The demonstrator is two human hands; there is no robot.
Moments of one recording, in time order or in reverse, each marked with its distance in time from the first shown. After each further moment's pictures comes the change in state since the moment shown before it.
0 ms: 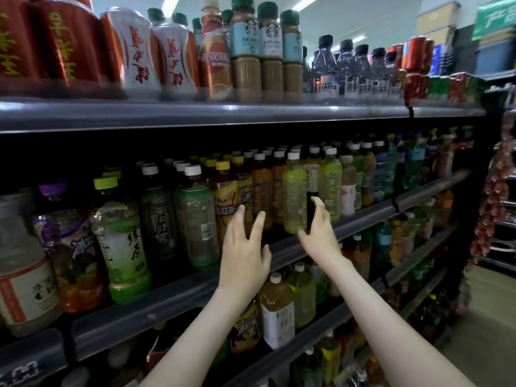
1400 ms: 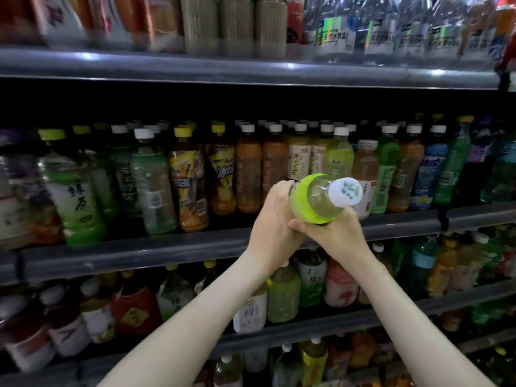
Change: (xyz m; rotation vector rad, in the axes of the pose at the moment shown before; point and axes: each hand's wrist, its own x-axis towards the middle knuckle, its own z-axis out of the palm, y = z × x) left_hand 0.081 0.121 0.118 -0.127 0.095 -0.037; right_hand 0.065 0.083 -0.088 0.445 -0.256 -0.356
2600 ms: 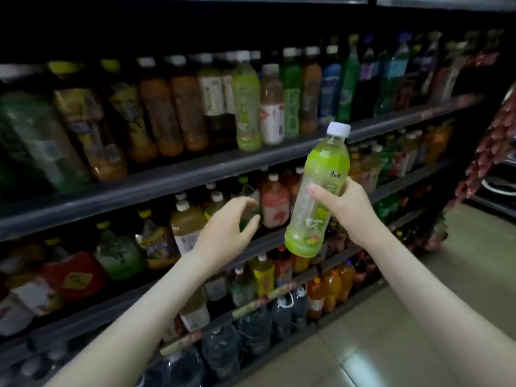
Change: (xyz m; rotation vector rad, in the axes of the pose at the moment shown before) left_hand -0.113 0.081 -0.006 -0.144 -0.512 -0.182; right_hand -0.145 0.021 -0.121 0.101 0.174 0.476
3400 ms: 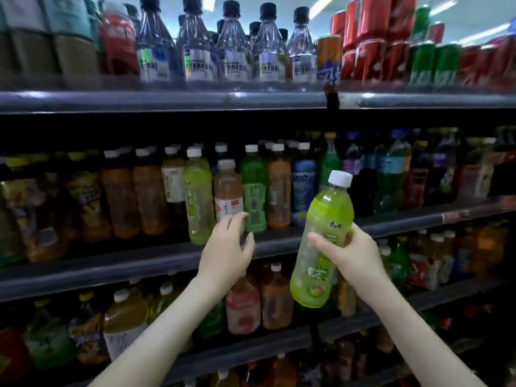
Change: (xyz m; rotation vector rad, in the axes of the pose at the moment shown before) left_hand 0.208 0.087 0.082 0.245 0.414 -0.151; right_hand 0.174 0.010 -0.149 -0.011 -0.051 -0.178
